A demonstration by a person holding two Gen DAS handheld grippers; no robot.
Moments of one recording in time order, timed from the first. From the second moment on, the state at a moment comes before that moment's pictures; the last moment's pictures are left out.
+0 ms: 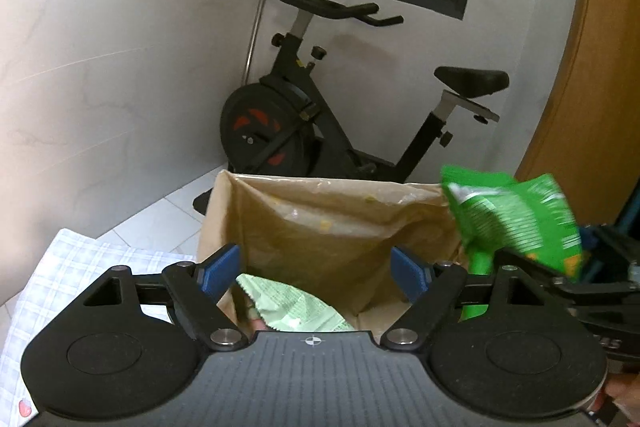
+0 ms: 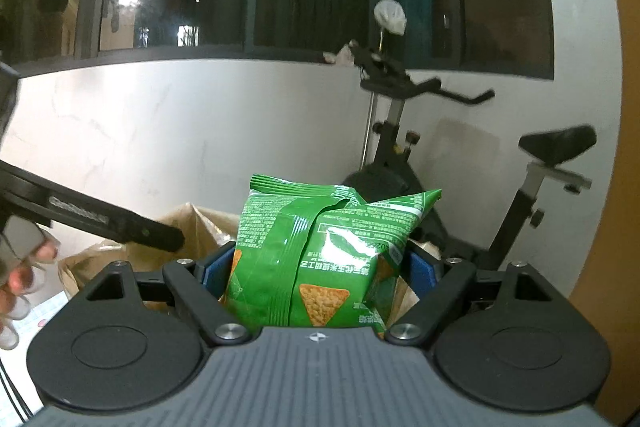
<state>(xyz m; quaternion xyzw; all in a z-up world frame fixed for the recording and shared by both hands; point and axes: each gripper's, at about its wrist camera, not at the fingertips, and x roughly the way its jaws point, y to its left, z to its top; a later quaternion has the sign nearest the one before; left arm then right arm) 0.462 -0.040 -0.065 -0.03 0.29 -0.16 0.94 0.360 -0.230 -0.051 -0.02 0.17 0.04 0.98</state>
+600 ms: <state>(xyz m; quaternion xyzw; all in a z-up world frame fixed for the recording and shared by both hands) 0.374 0.004 -0.044 -0.03 0.25 -0.15 0.96 0.335 -0.227 -0.048 0.02 0.21 0.04 0.98</state>
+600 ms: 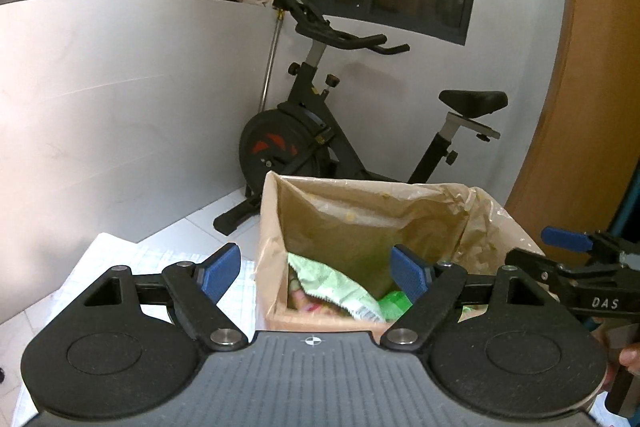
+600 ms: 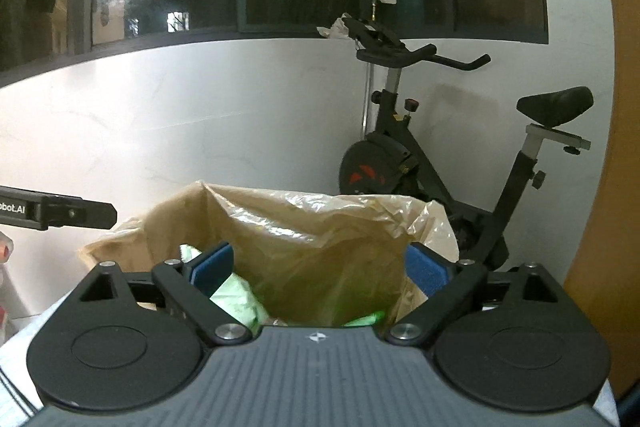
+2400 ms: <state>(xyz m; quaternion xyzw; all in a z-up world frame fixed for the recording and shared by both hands) 0.228 0.027 -0.204 -0.01 0.31 -0.07 0.95 0.178 -0.194 -0.236 -0.08 0.24 -0.05 0.97</state>
